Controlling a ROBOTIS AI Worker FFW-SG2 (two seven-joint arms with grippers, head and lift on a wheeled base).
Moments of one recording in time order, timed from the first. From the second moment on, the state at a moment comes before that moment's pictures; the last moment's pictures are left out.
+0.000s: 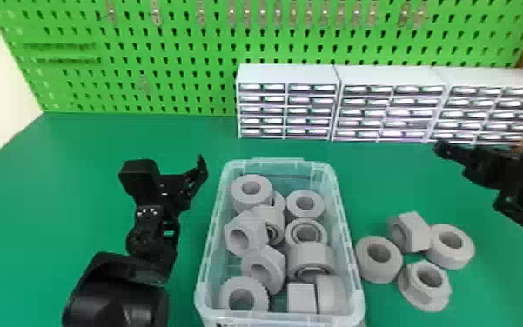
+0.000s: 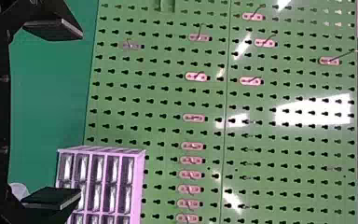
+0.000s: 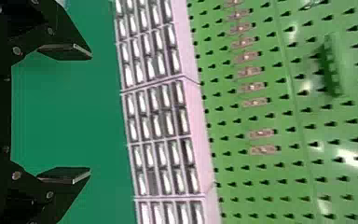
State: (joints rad) left arm -0.10 0.11 -0.18 -1.44 0.16 -0.17 0.21; right arm -0.16 -0.21 -0.26 -1.92 -0.38 0.84 0.09
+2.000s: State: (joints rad) left arm -0.11 0.00 -0.08 -1.45 0.09 -0.20 0.09; right arm 0.04 -0.11 -0.32 -1.91 -0.12 0.19 0.23
